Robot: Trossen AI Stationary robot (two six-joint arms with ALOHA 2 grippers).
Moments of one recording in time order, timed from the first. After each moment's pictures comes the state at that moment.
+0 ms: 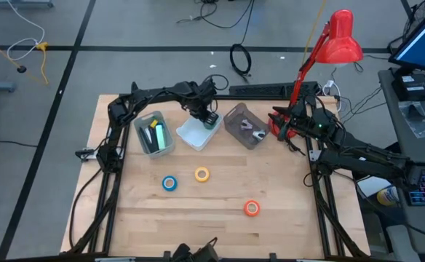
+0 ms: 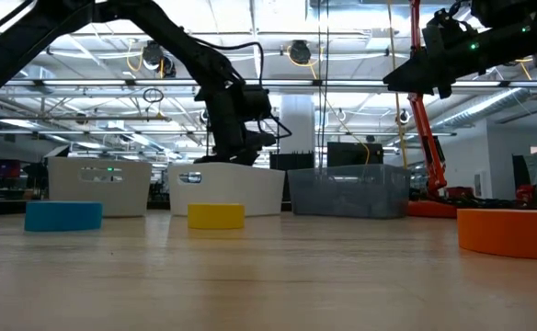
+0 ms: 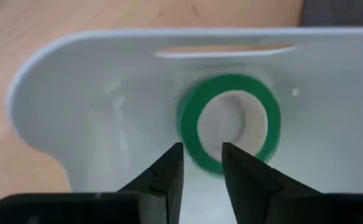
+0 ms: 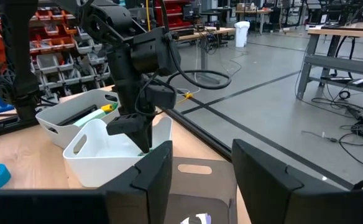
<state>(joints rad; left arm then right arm) 0.57 2.11 1.63 -0.81 0.16 -0.36 -0.54 0.58 0.39 0.08 0.03 0.07</state>
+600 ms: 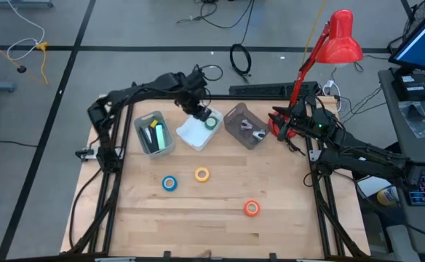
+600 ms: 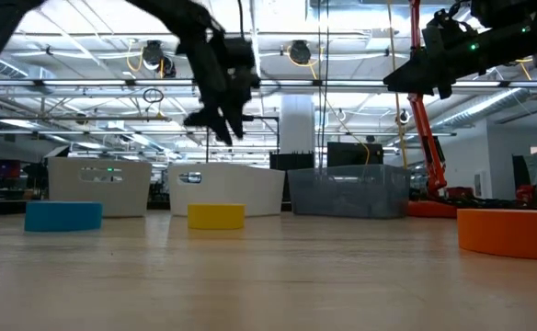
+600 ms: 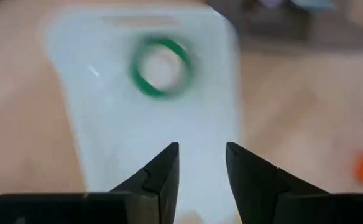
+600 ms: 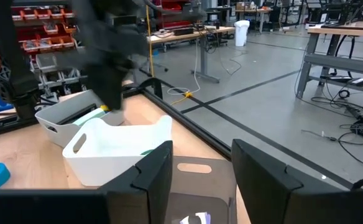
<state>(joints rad) 0.55 1.86 1.63 -0.97 0.27 -0.35 -0.54 0.58 0.39 0.08 0.03 0.07</state>
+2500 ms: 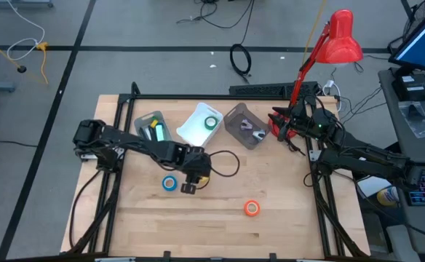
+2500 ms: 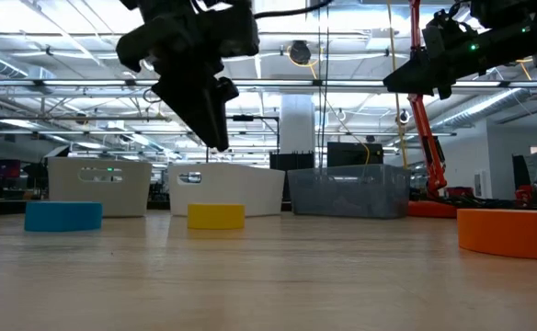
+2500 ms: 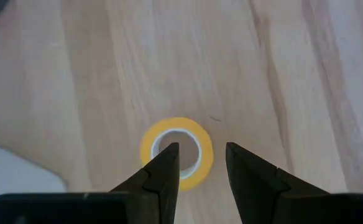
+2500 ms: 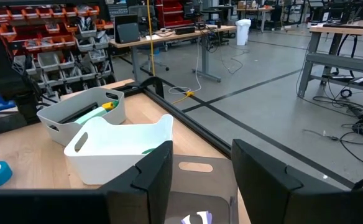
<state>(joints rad) -0.13 1.73 1.23 -0.62 -0.01 0.09 -0.54 0.58 0.39 0.07 0.03 0.07</state>
